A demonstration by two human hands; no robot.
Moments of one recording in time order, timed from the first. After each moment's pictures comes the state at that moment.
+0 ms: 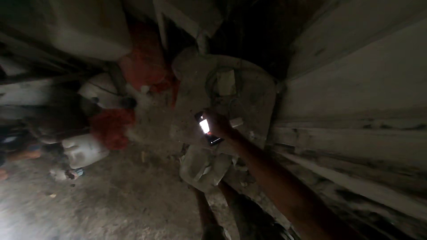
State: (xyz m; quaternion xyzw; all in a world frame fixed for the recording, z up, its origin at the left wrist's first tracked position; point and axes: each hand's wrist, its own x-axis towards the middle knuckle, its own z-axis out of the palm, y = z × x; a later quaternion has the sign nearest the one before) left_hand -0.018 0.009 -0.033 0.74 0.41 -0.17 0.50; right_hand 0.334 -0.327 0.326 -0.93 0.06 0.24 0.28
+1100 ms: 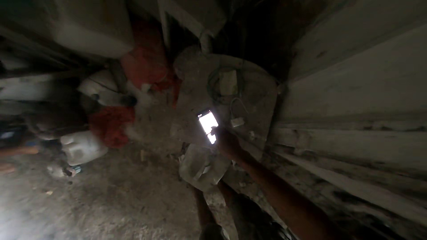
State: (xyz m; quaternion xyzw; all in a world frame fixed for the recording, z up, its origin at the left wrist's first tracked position) left_hand -0.011 0.007 -0.025 0.79 0.39 -0.21 0.43; right_hand 0.264 -0.306 0.338 -0.91 0.15 0.21 0.32
